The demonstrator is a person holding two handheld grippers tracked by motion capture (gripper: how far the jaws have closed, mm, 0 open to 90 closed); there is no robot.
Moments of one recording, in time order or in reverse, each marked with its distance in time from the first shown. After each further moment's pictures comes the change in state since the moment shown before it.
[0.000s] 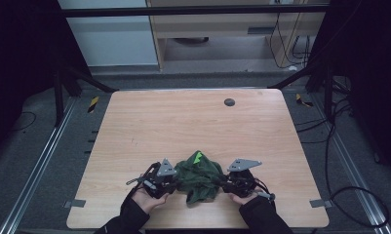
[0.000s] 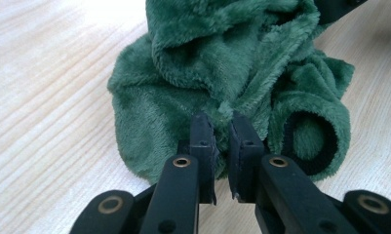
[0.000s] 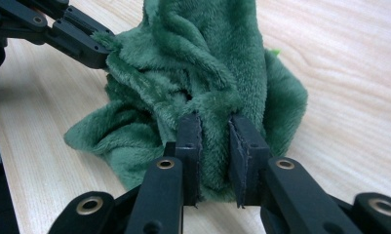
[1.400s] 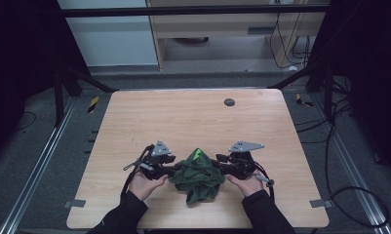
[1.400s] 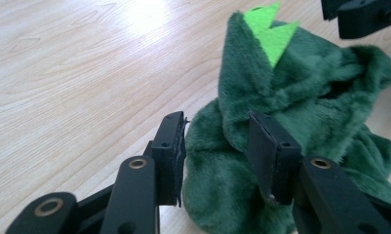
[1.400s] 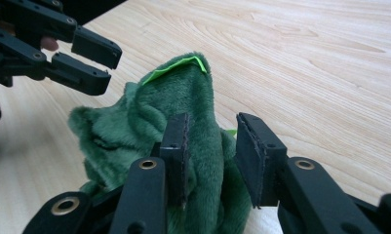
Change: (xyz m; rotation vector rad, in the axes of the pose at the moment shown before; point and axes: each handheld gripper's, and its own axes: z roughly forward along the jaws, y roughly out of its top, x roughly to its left) left arm 0.039 0.029 -0.005 -0.097 0.061 -0.102; right arm -0.022 0.043 0.002 -0.102 -0.041 0.041
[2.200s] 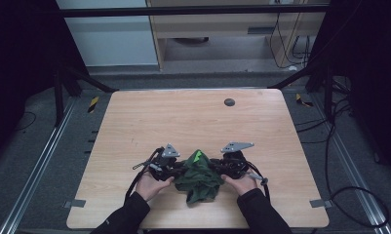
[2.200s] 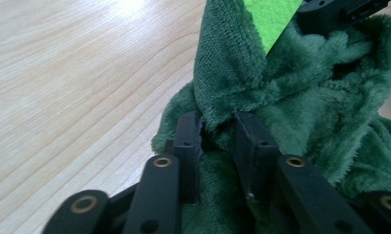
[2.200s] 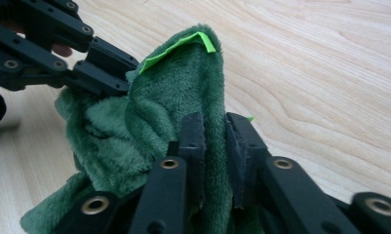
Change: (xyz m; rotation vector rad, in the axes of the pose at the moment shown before) left arm -0.007 -0.004 0.030 0.075 -0.081 0.028; right arm 0.000 -0.005 0.023 0.092 0.037 0.002
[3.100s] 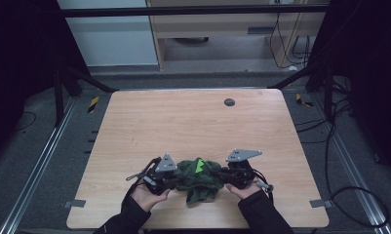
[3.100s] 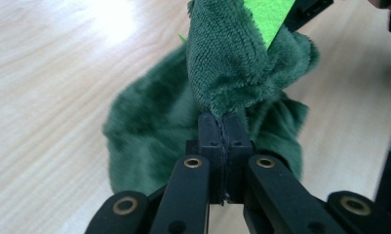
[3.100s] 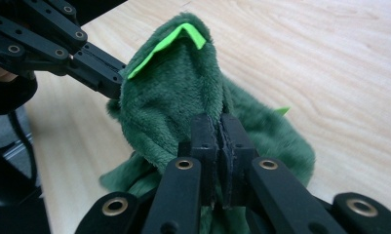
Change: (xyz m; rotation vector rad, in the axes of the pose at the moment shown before) left arm -0.042 -0.012 -0.045 -0.053 -0.039 0.085; right arm 0.024 -0.009 -0.035 -0.039 0.077 -0.049
